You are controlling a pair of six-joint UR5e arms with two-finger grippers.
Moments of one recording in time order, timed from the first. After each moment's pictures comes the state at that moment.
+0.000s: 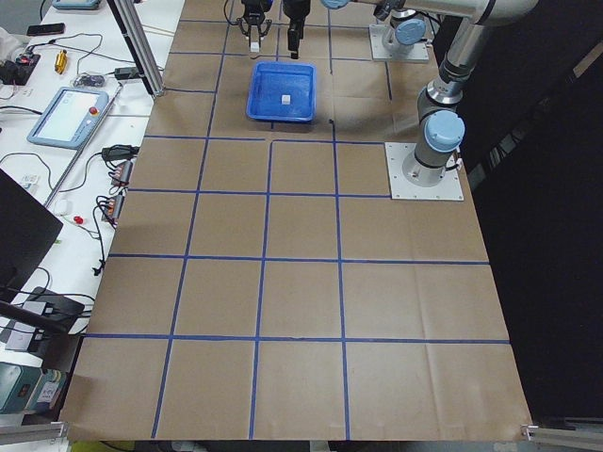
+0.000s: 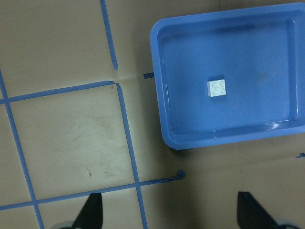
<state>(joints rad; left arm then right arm) -1.67 -1.55 -1.55 -1.63 1.54 0.05 1.54 -1.14 1.71 -2.16 -0.96 -1.66</state>
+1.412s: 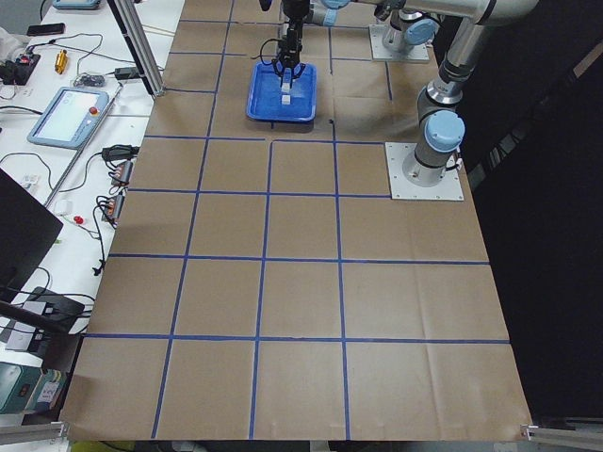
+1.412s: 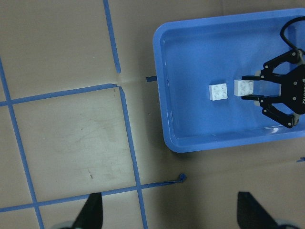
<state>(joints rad) -1.66 -1.55 -1.55 -1.62 1.53 0.06 1.71 -1.13 2.12 -2.81 -0.96 -1.32</state>
